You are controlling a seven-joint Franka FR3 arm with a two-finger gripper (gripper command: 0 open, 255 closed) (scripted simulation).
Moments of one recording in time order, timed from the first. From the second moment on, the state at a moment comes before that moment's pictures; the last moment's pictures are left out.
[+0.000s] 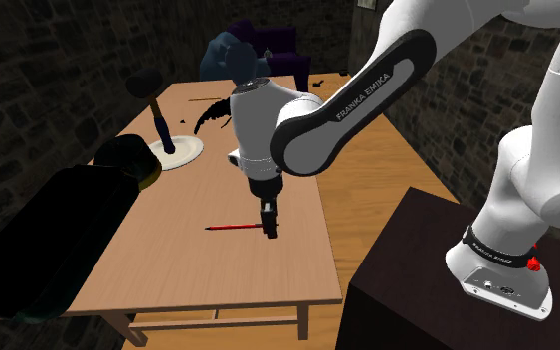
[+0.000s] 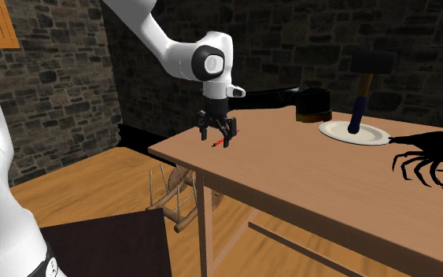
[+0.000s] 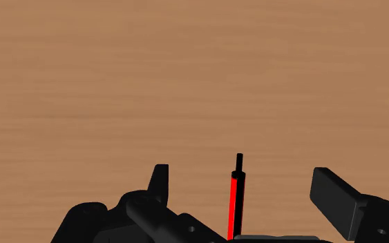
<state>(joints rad) 0.36 0.15 0.26 -2.14 -0.01 2.24 -0.09</state>
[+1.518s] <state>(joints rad) 0.36 0.10 0.26 -2.11 0.01 2.17 -0.09</state>
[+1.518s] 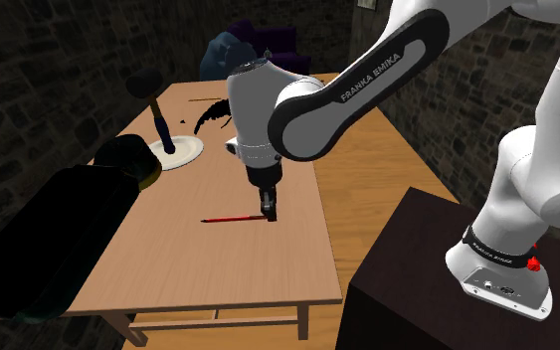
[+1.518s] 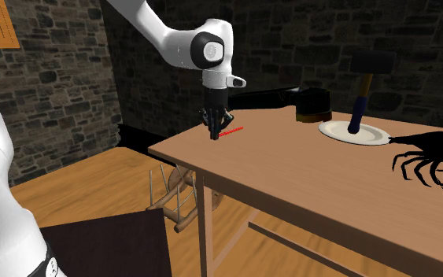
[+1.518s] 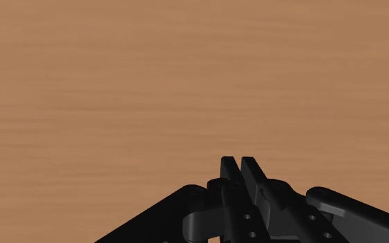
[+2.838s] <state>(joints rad) 0.36 0.01 0.26 -1.95 0.03 1.92 -0.11</state>
